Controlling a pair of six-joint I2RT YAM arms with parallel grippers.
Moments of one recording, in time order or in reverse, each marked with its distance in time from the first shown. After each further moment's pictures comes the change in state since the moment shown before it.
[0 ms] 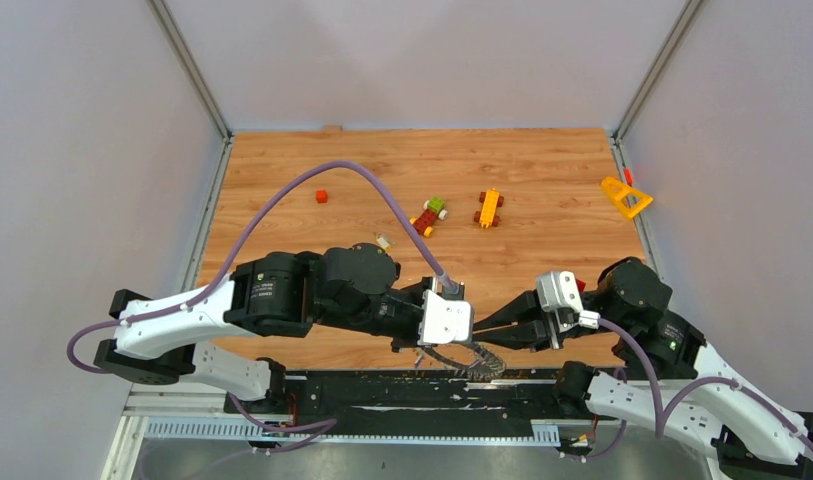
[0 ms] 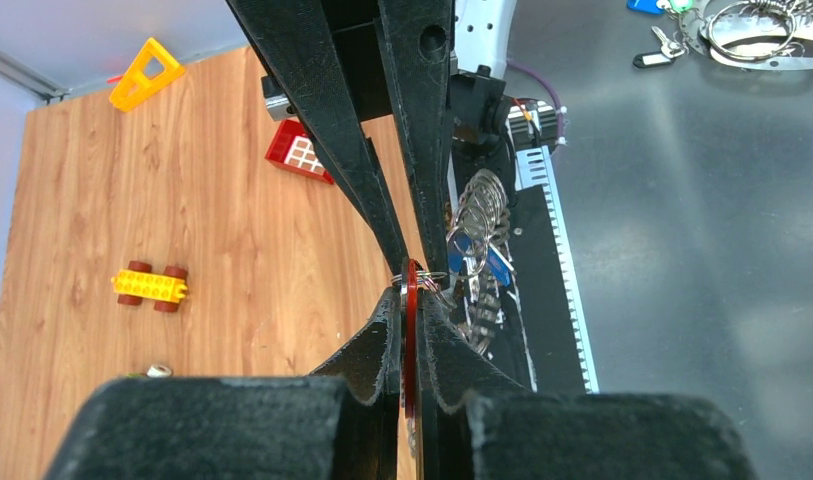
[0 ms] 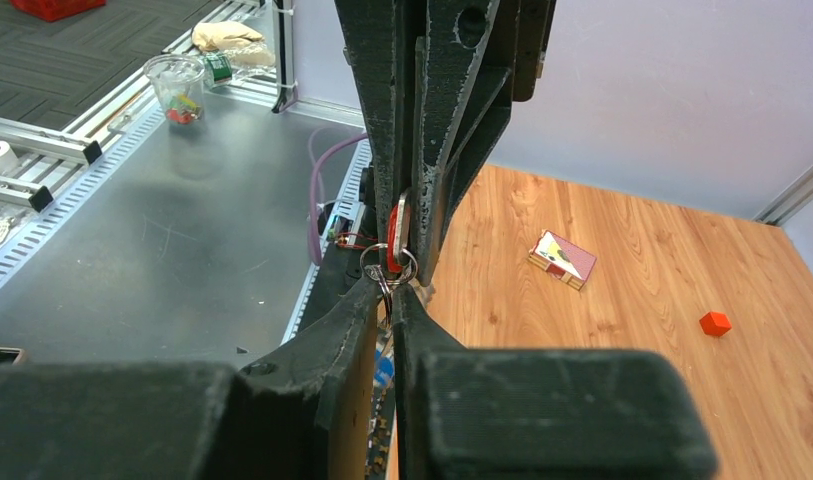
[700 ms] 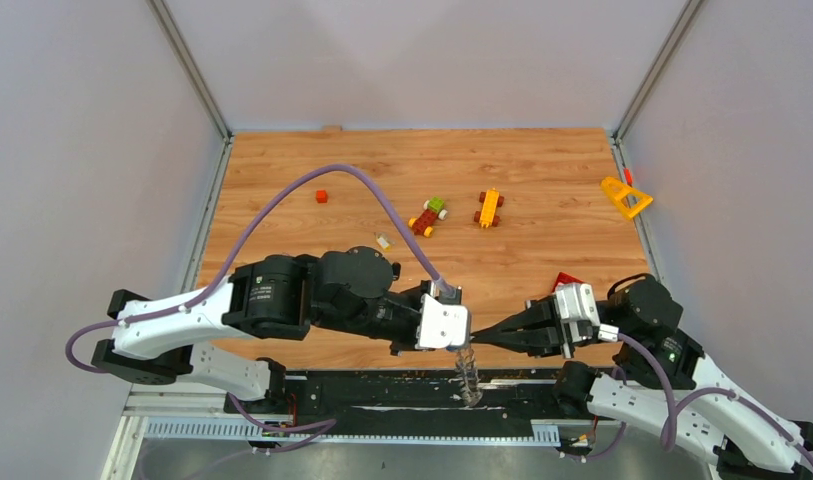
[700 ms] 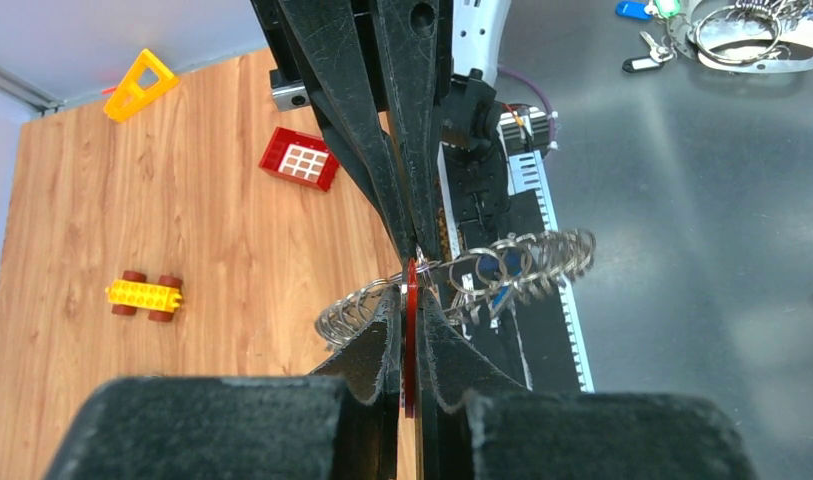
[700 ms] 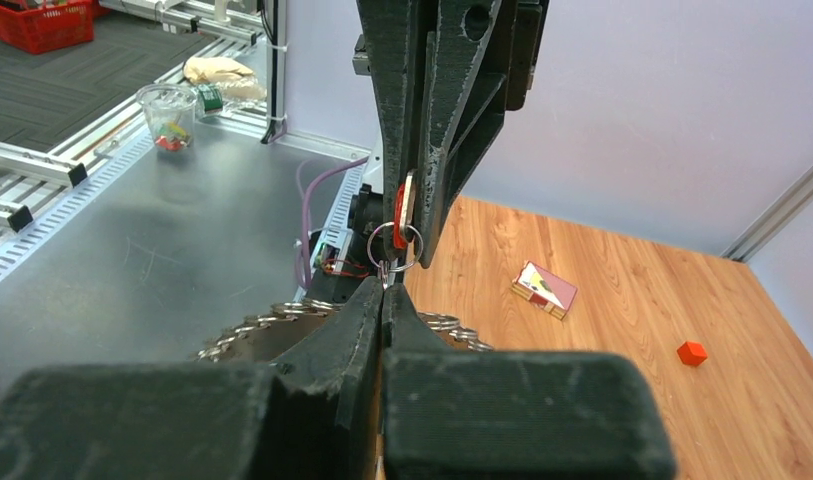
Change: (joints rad) left arm -0.001 -0.015 -0.027 0.022 0.004 0.000; right arm 0.000 -0.113 -0.121 0.129 0.008 0.031
